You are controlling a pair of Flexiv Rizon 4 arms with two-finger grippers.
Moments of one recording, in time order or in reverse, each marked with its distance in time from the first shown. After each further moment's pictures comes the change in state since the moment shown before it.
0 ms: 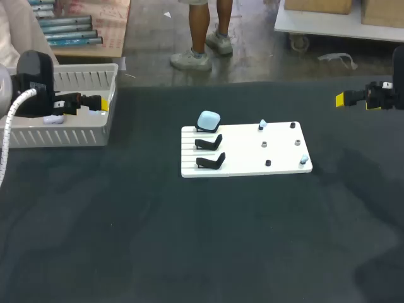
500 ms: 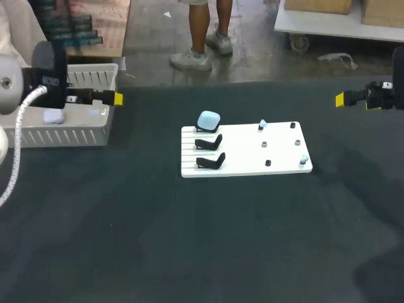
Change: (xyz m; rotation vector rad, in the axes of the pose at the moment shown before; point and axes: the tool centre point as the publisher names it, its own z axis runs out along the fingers) left arm -0.018 -0.035 0.013 0.090 -0.043 0.197; right arm 0.000 0.000 0.000 0.000 0.000 0.000
